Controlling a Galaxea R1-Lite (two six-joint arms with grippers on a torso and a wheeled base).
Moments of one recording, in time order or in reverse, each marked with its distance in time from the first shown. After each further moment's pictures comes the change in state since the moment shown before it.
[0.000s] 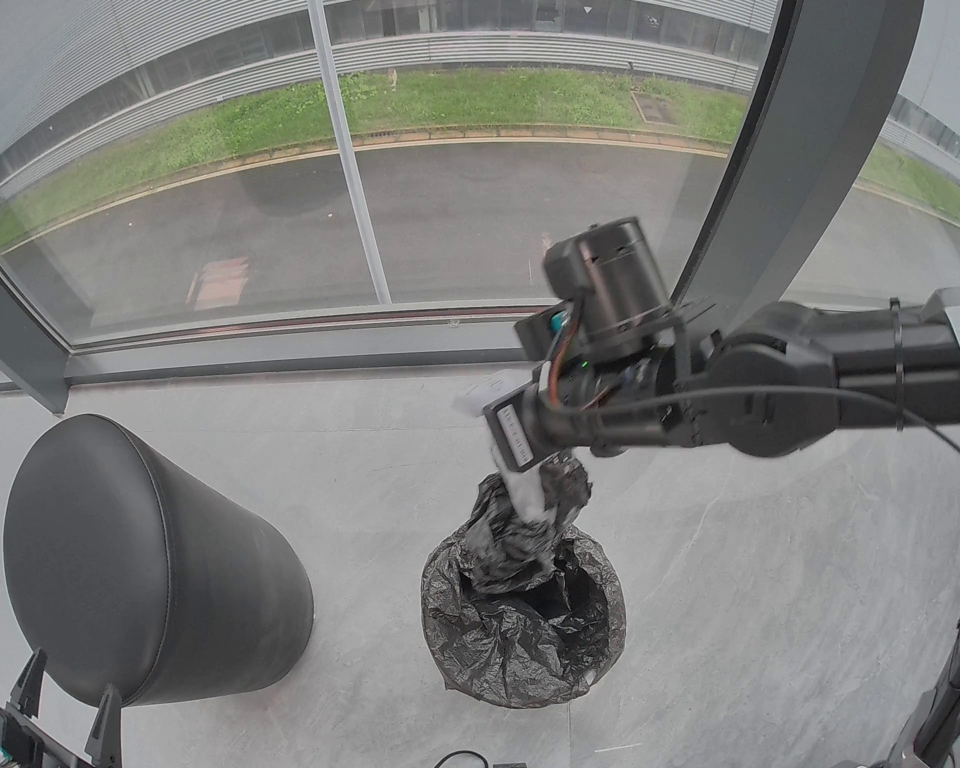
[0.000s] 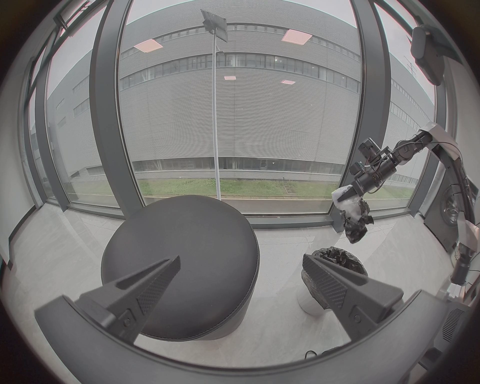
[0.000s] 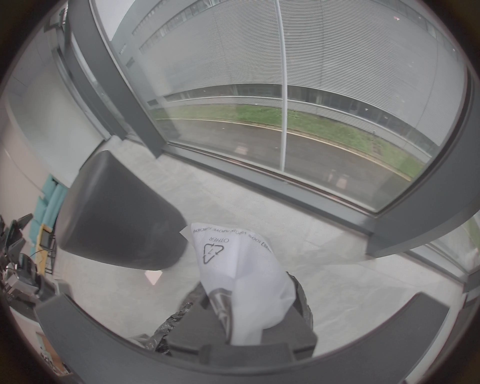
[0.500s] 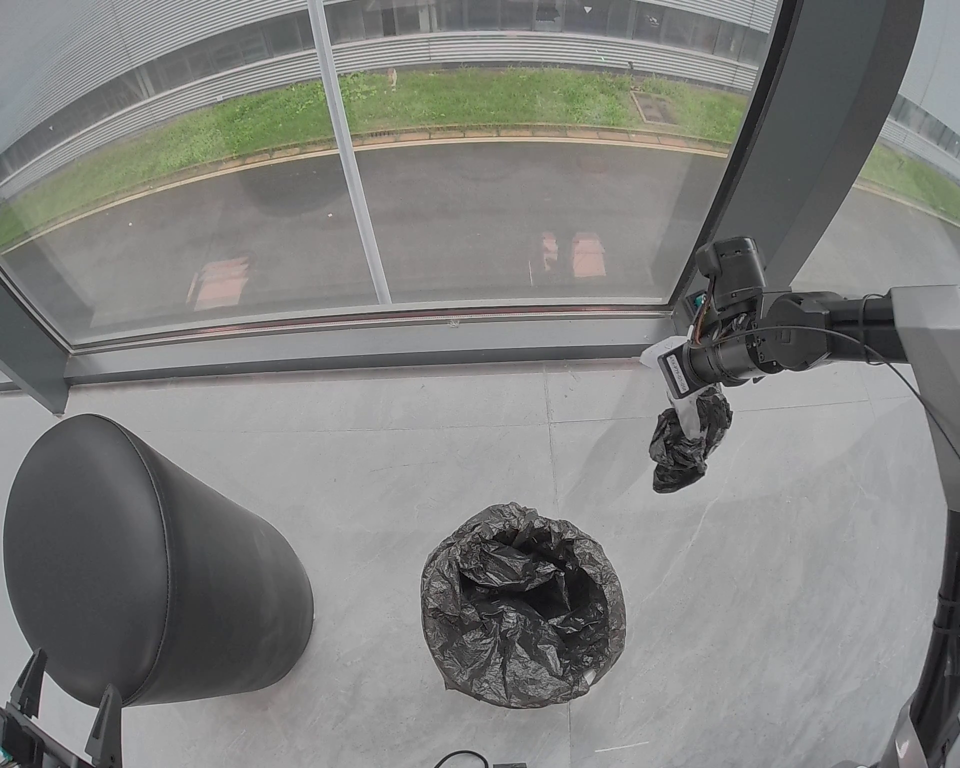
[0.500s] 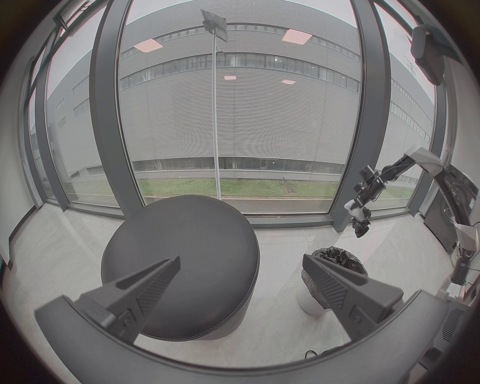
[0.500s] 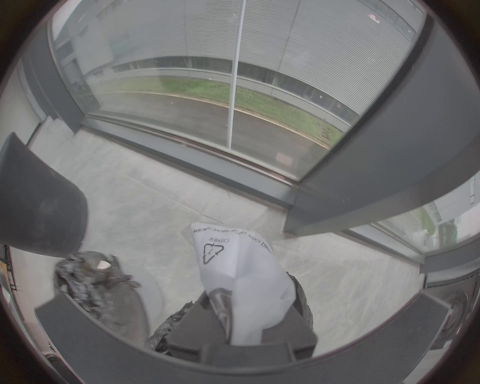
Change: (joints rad) left arm 0.000 0.000 0.000 0.001 0.000 0.001; right arm -0.479 0.185 -0.175 0.046 0.010 -0.224
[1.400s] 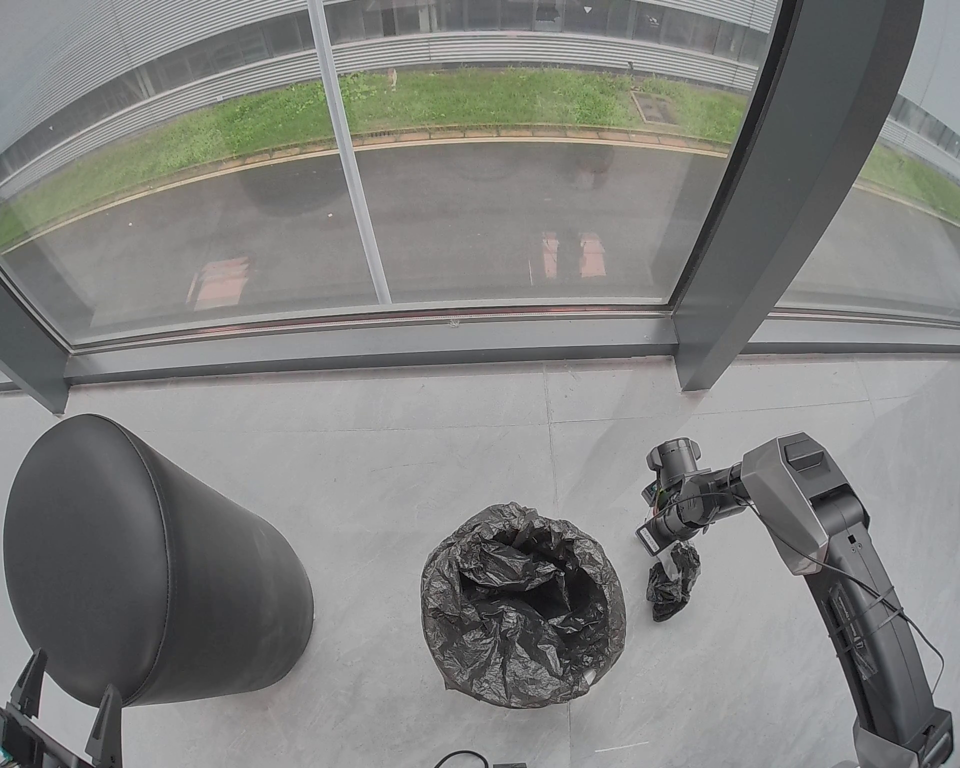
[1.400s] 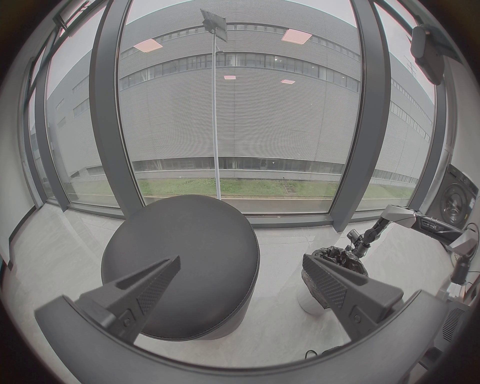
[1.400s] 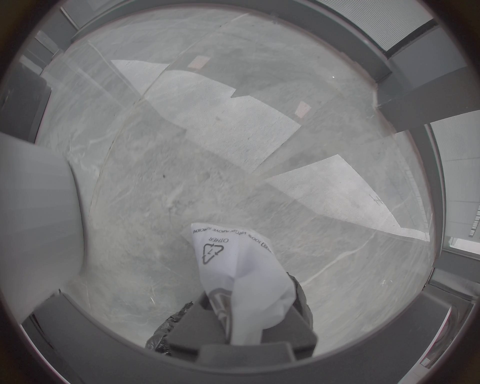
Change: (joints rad) left arm 0.000 0.000 0.000 0.001 0.000 0.001; right arm -0.090 0.714 -0.241 -0.086 -0.007 -0.112
